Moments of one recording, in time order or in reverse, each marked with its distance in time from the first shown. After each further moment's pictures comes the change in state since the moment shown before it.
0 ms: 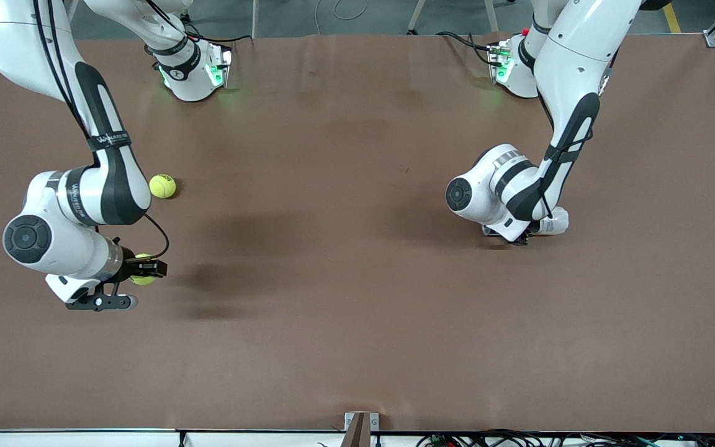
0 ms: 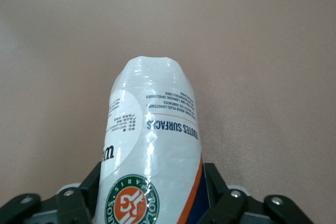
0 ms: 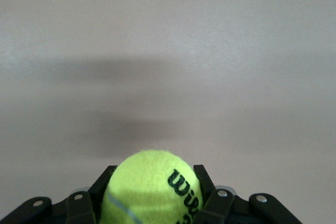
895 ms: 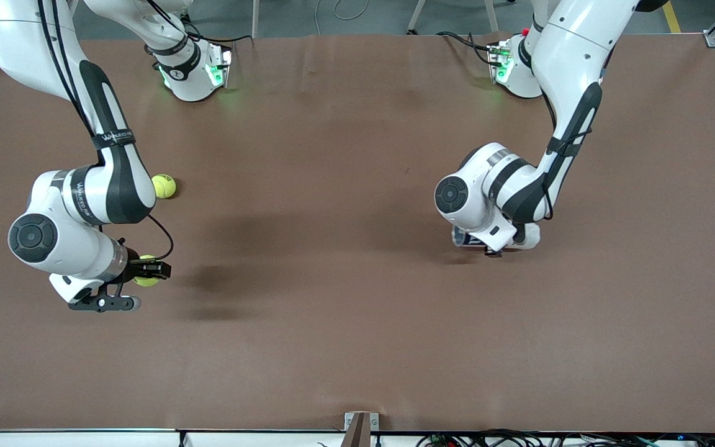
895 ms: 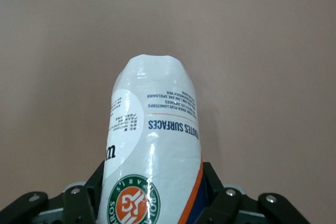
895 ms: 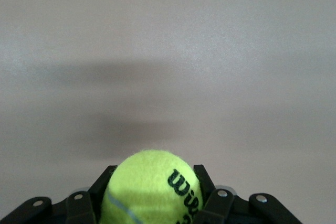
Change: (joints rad) left arm 0.000 0.000 -0.086 0.218 -0.209 0.028 0.094; right arm 0.005 0.001 -0.003 0.012 0.000 0.000 0.013
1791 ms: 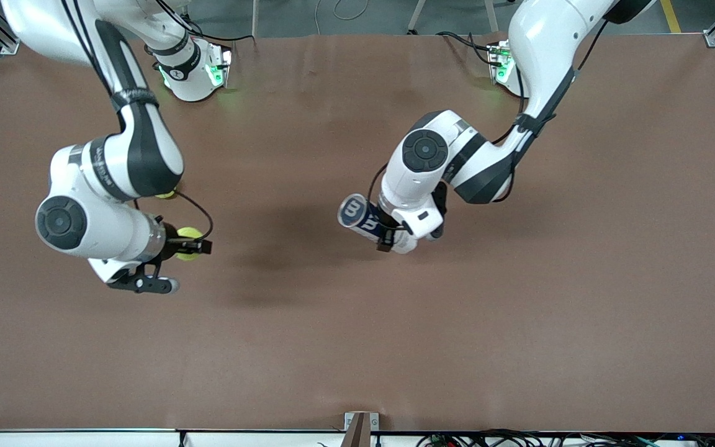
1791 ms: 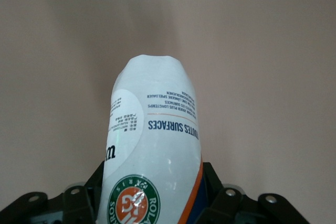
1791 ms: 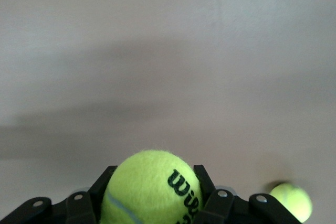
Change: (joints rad) left arm -0.014 0.076 -0.236 0.270 -0.404 0.279 0.175; right arm 0.168 -0.069 0.009 0.110 0.144 -0.288 0.254
